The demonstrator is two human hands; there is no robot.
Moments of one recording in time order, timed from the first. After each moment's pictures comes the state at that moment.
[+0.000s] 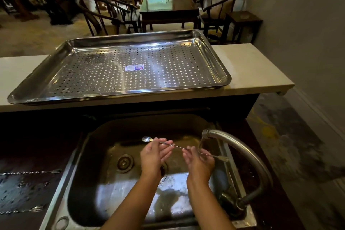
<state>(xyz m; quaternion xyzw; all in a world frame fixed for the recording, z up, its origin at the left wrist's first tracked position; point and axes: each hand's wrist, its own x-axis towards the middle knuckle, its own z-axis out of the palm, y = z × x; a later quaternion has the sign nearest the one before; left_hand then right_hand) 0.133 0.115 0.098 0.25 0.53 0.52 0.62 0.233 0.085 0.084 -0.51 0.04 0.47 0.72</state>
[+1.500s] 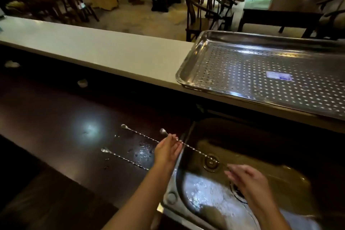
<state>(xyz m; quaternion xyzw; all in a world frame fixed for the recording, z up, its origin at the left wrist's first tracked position) -0.178 0.130 0.078 -0.04 0.49 0.67 0.56 0.050 0.101 0.096 -0.55 -0.31 0.65 0.43</state>
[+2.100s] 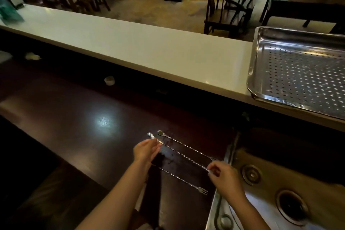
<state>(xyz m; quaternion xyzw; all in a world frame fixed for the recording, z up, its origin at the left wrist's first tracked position) -0.403 0.115 0.061 -0.03 0.62 0.61 0.48 -0.161 0.120 0.059 -0.58 -0.72 0.34 0.16</state>
